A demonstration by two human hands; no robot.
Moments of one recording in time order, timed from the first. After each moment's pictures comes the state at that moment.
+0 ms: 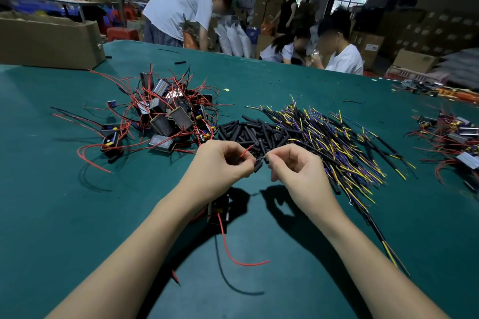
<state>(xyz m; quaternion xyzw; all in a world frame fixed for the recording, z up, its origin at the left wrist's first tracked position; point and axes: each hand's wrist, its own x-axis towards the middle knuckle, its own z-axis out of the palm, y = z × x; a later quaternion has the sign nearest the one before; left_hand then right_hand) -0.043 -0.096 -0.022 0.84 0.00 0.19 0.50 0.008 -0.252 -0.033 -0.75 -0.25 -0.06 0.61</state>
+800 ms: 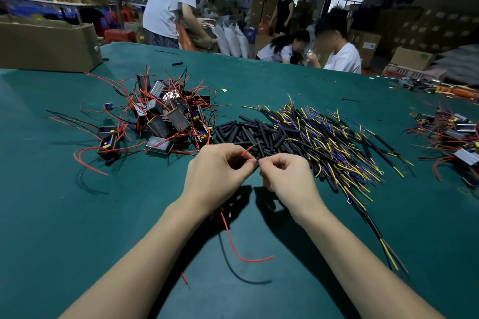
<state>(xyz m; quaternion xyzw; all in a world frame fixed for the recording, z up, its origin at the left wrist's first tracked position) -0.035 -0.103 -0.036 0.87 0.01 0.29 0.40 0.007 -0.235 -0.036 -0.79 -0.12 -0.01 0.60</state>
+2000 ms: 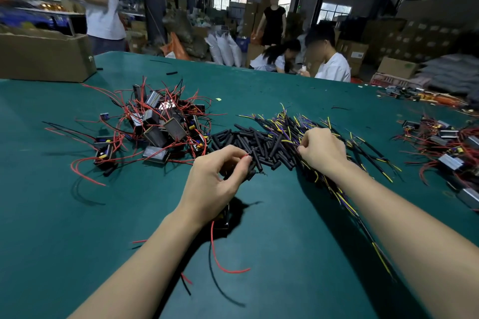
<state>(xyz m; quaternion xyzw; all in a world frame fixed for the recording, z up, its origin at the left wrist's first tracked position) -0.034 -0.101 -0.042 0.79 -0.13 0.39 0.46 0.109 -0.284 -0.005 -0.98 -0.07 -0.14 0.09</state>
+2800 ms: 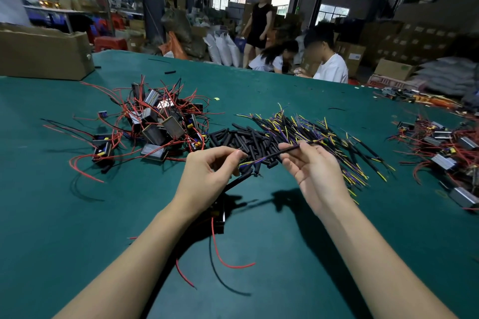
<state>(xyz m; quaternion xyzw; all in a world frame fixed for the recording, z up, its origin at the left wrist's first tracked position) -0.038 -0.098 -0.036 0.77 -0.06 0.32 0.55 0.017 -0.267 -0.006 -0.48 -0.05 0.03 0.87</state>
